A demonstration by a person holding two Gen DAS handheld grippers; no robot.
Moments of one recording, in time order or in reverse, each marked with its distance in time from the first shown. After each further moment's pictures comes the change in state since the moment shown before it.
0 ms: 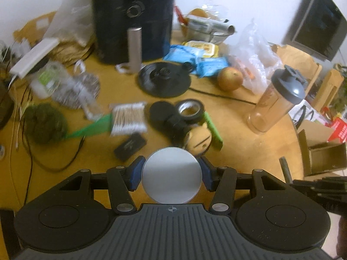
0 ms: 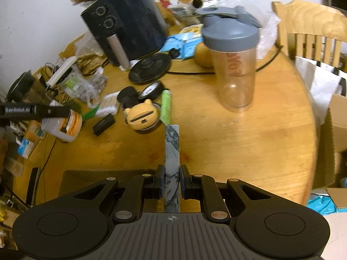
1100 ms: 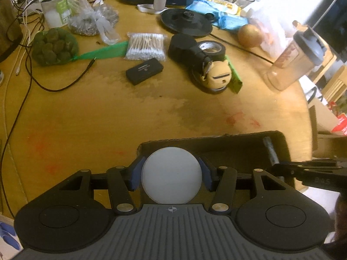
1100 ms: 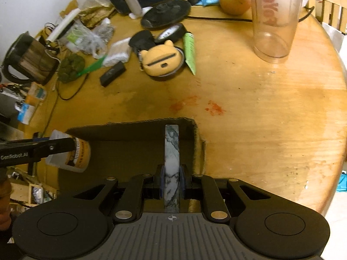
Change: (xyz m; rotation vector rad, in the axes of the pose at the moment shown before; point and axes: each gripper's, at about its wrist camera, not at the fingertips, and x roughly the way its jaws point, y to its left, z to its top) left arm 0.022 0.022 -0.082 -0.133 0.171 0.005; right arm 0.056 0.030 -0.024 0.030 0.229 -0.022
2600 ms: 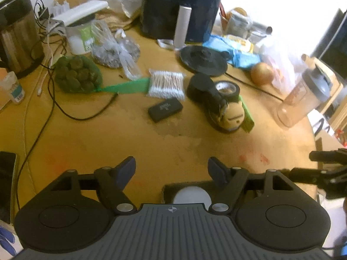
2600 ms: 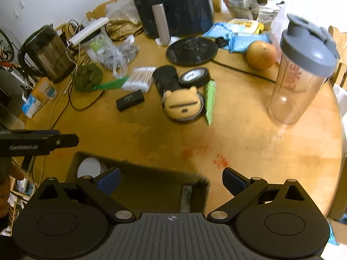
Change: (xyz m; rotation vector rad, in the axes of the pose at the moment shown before) left arm -0.029 0.015 0.015 -0.058 -0.173 0.057; right arm -0.030 0.032 0.044 -0.163 -0.166 -0.056
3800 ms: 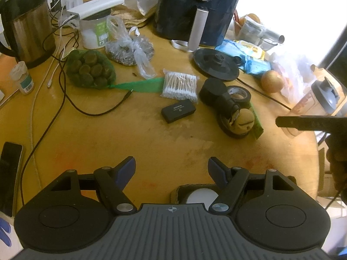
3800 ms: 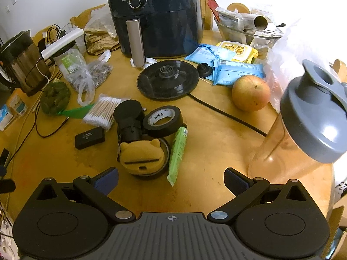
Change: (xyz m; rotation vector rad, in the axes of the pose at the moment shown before) left arm -0.003 0.019 0.001 -0.066 0.013 0.018; right arm 0.058 -0.039 0.075 -0.027 -0.052 -0.118
